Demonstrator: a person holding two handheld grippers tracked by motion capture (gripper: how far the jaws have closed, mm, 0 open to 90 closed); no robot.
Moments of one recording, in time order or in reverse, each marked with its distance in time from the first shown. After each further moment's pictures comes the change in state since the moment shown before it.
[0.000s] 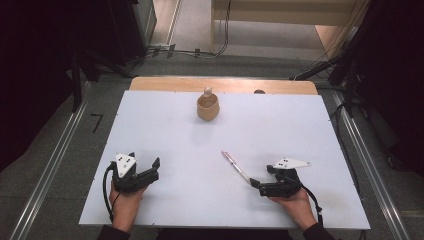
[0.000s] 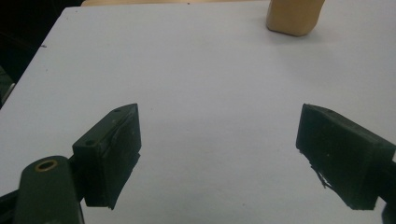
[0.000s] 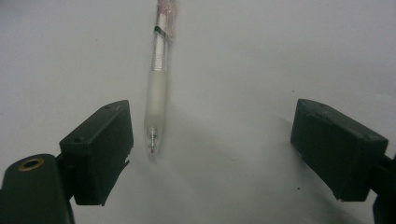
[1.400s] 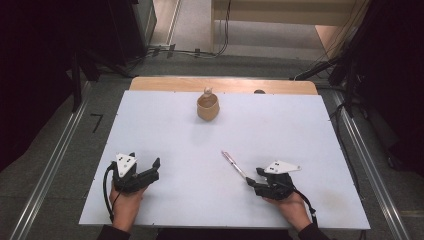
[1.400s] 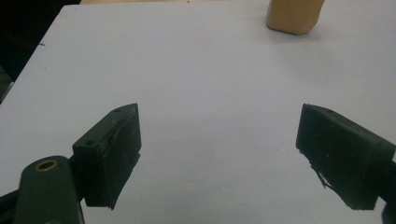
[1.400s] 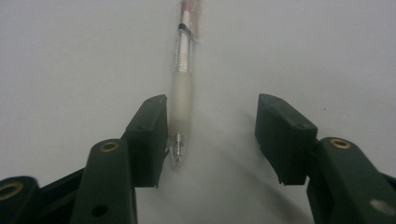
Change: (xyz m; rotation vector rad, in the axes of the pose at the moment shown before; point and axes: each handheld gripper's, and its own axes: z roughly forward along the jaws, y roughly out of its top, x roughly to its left) left arm 0.000 0.000 0.001 0.006 0.000 0.001; right arm 0.019 0.000 0.008 -0.006 -0.038 -0.116
